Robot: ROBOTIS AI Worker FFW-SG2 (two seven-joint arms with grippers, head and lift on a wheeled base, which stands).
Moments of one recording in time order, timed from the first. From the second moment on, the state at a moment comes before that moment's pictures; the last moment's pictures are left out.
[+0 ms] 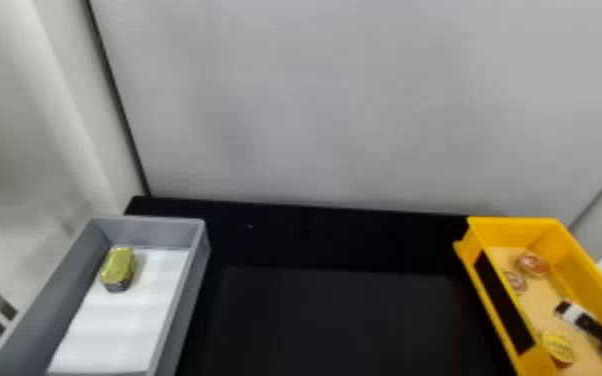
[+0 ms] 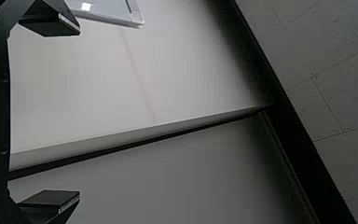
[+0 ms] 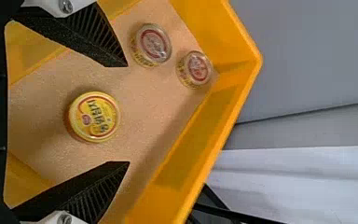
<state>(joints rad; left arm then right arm) -0.25 0.30 0.38 -2.33 0.10 0.26 0.02 0.12 -0.30 -0.64 -1.56 -0.63 0.79 -0.27</state>
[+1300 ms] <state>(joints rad) -0.24 0.29 0.35 -2.31 0.11 0.27 0.05 -0.16 -0.29 -0.15 -2.36 0.30 0.45 -0.22</state>
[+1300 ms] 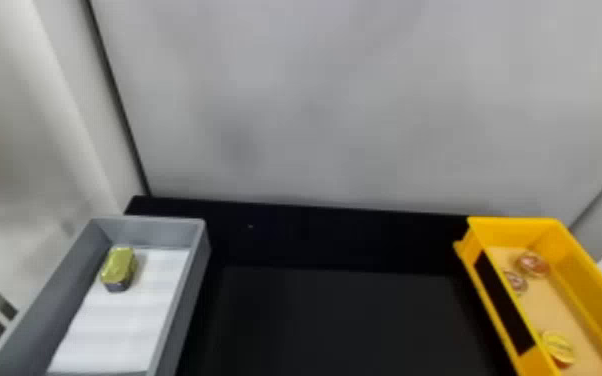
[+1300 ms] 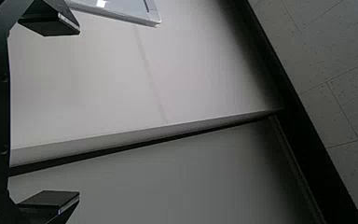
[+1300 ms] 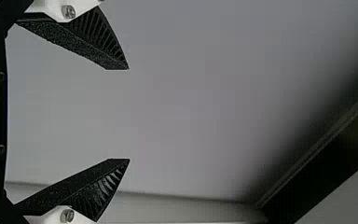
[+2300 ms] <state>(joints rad) -0.25 0.29 0.34 -2.30 0.12 0.26 0.05 -0.46 -0.37 0.04 -2.20 0.23 0.28 -0.16</state>
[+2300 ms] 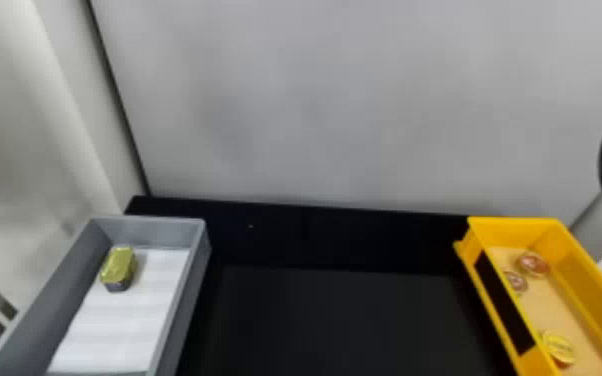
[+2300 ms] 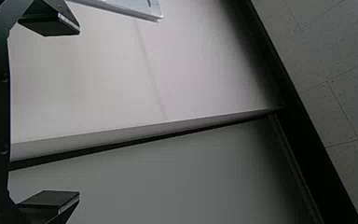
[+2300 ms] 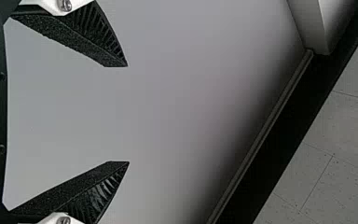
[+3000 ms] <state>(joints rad) -0.25 0.28 0.34 -2.30 0.12 0.26 0.06 -0.45 -0.37 0.03 -2.21 0.21 0.25 -0.18</state>
